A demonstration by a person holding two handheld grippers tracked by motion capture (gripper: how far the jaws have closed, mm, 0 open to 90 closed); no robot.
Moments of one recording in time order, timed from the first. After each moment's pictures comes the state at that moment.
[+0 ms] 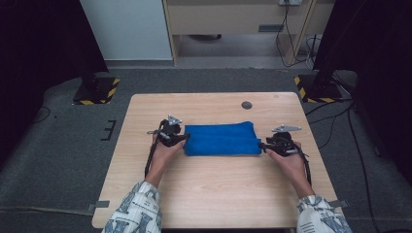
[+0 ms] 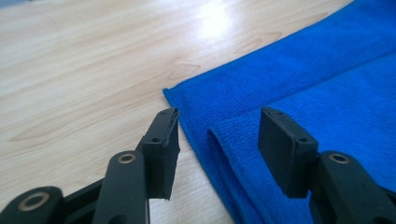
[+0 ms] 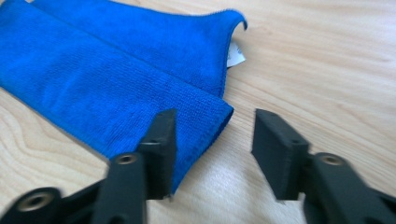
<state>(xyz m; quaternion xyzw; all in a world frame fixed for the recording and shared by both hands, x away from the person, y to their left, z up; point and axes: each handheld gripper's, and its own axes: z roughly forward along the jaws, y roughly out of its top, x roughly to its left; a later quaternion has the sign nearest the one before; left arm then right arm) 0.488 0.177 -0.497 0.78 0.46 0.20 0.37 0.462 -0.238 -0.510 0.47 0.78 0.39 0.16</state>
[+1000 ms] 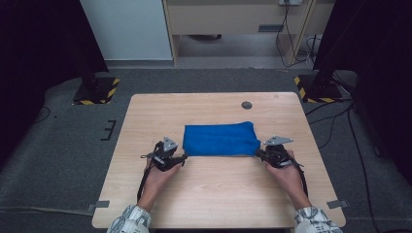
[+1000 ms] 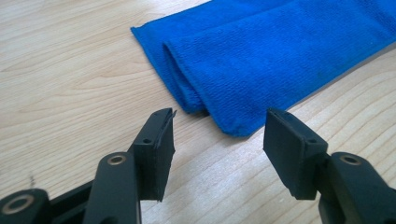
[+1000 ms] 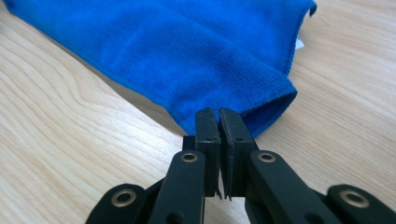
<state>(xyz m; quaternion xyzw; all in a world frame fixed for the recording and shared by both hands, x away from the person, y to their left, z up) 0.414 0.183 -0.518 0.80 0.43 0.21 0.37 0.426 -0.213 -0.516 0.41 0.81 0.37 0.17</state>
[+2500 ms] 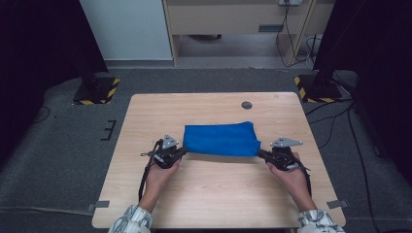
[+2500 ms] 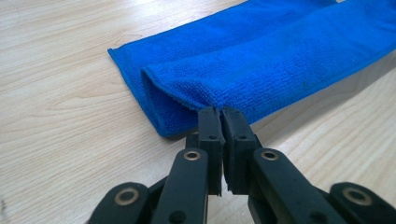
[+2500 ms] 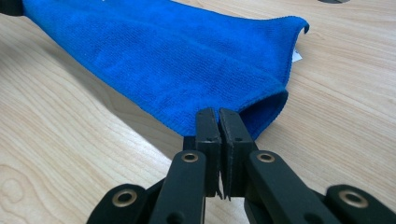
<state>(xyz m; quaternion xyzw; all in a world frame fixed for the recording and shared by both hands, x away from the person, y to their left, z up) 0.410 0.180 -0.499 0.80 0.42 0.18 0.40 0.409 -0.225 -0.501 0.42 0.79 0.42 0.16</state>
